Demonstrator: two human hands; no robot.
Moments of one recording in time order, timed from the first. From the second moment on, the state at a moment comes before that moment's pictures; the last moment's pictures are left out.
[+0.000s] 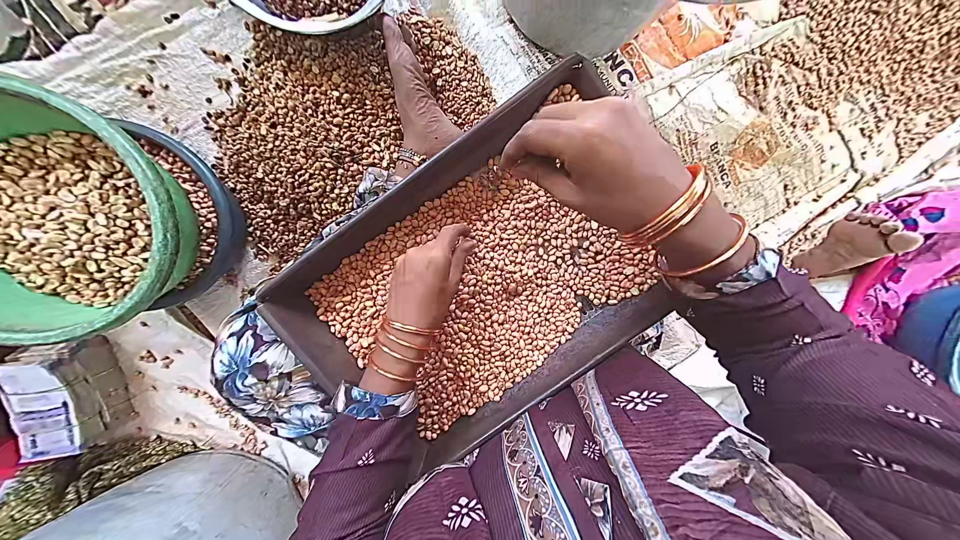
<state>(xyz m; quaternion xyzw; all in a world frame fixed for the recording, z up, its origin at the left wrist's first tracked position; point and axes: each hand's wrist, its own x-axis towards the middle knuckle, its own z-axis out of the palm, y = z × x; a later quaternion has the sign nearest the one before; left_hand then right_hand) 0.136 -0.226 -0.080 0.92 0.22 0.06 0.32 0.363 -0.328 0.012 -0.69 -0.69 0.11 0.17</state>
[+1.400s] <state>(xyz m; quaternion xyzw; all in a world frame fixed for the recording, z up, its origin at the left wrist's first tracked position) 0.103 -0.217 -0.052 0.51 0.29 0.23 0.78 0.325 -0.404 -0.010 -0.72 -0.52 0.46 -0.07</state>
